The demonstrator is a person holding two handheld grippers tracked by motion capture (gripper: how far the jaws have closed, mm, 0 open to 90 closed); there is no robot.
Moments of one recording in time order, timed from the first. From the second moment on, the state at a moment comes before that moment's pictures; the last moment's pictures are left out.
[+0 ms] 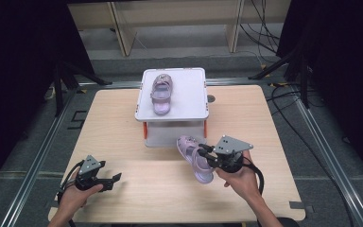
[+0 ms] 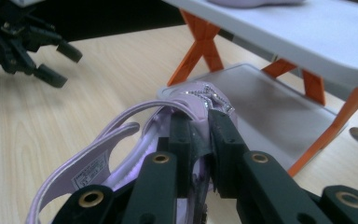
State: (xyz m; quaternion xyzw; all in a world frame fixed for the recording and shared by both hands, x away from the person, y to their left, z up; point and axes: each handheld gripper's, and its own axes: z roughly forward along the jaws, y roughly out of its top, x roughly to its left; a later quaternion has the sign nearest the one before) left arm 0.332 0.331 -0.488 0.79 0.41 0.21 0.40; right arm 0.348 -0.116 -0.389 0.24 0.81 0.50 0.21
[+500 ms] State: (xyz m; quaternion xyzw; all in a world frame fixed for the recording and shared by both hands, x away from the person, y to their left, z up) left arm 0.332 0.332 -0.488 0.79 0.41 0.21 0.40; right arm 0.353 -0.114 -0.348 0.22 0.79 0.53 0.21
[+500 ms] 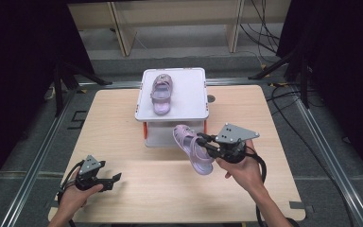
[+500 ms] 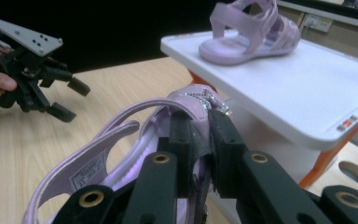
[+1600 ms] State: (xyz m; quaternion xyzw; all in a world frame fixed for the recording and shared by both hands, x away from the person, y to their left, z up) left arm 0.331 0.332 -0.488 0.79 0.42 0.21 0.41; right arm 0.440 -0.094 -0.281 0.25 0.77 0.52 0.26
